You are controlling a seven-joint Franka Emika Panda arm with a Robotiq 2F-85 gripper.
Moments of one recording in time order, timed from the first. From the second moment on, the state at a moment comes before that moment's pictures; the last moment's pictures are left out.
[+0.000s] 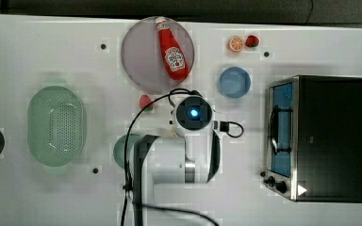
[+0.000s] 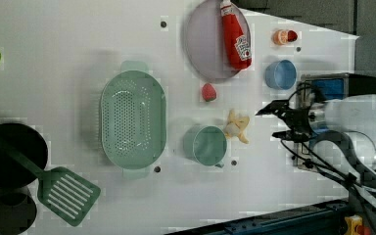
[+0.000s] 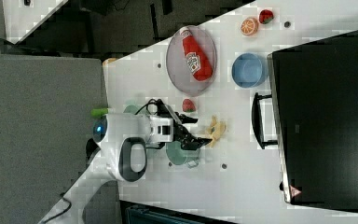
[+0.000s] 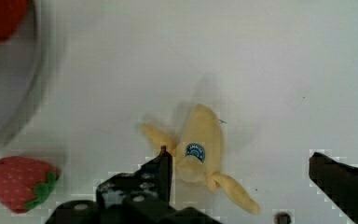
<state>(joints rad) -0.01 0.19 -0.01 -2.36 -0.04 0.86 0.07</state>
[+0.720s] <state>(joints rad) -0.01 0.35 0.05 -2.42 -0.01 1.09 0.08</state>
